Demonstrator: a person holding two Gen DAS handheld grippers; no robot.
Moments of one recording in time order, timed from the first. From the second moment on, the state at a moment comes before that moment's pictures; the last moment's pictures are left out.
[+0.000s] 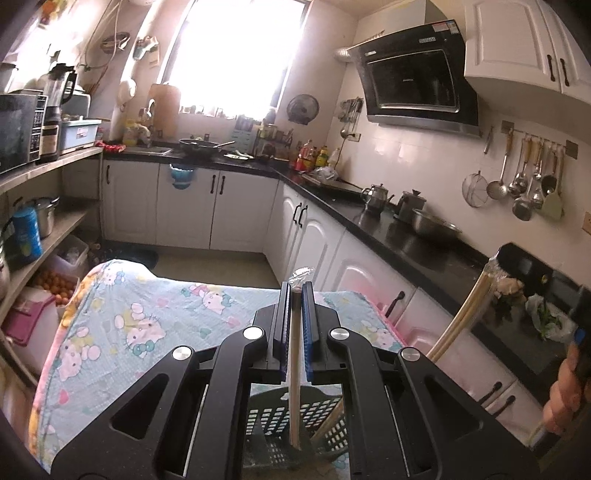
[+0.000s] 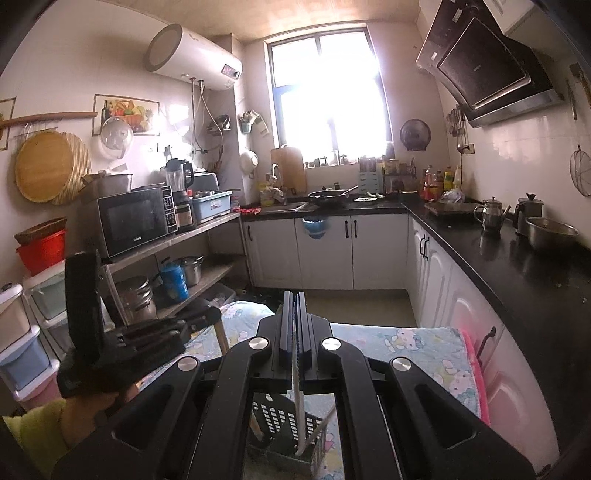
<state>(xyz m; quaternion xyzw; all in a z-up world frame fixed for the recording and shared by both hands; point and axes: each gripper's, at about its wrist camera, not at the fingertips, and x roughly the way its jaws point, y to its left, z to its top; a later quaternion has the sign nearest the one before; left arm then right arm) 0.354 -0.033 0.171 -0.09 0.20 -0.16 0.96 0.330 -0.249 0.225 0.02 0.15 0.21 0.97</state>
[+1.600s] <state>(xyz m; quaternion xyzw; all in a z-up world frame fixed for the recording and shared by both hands) 0.367 -0.029 0.078 -0.10 0.25 -0.16 0.95 0.386 -0.251 0.110 0.06 0.24 0.18 0.95</state>
